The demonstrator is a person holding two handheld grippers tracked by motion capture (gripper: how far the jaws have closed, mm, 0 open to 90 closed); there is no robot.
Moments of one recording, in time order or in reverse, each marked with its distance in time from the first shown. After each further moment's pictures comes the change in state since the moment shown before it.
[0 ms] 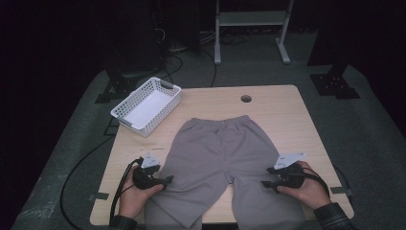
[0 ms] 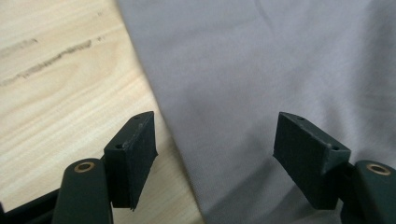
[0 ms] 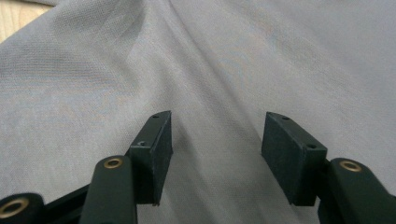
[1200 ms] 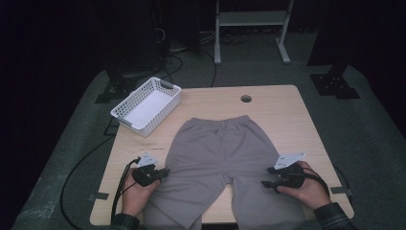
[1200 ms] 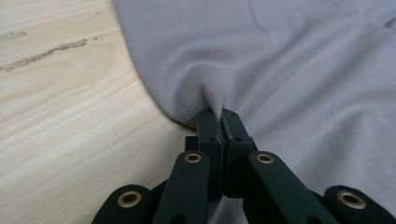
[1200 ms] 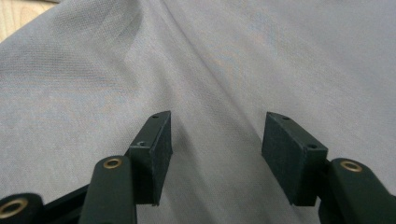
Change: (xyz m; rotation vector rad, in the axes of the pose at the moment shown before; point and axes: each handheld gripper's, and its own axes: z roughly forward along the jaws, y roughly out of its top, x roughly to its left) left arm 0.009 -0.005 0.004 -0.083 -0.076 -0.098; right arm 0.000 -0.001 0.000 -0.006 0.003 -0.002
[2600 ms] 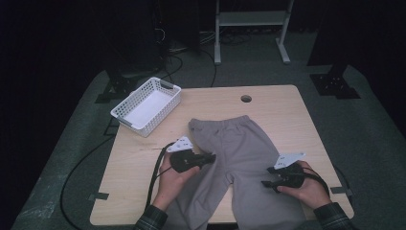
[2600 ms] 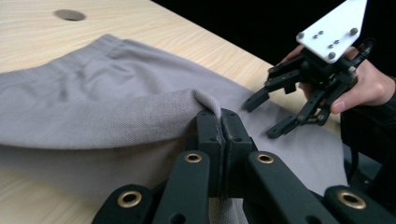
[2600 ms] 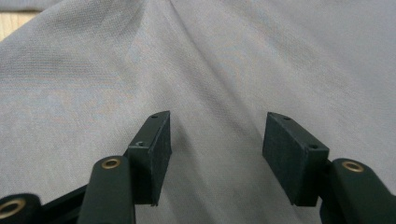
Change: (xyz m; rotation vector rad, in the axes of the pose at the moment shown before) left arm -0.096 0.094 0.037 -0.232 -0.387 0.100; right arm 0.000 0.001 0.000 0.007 -0.002 0.003
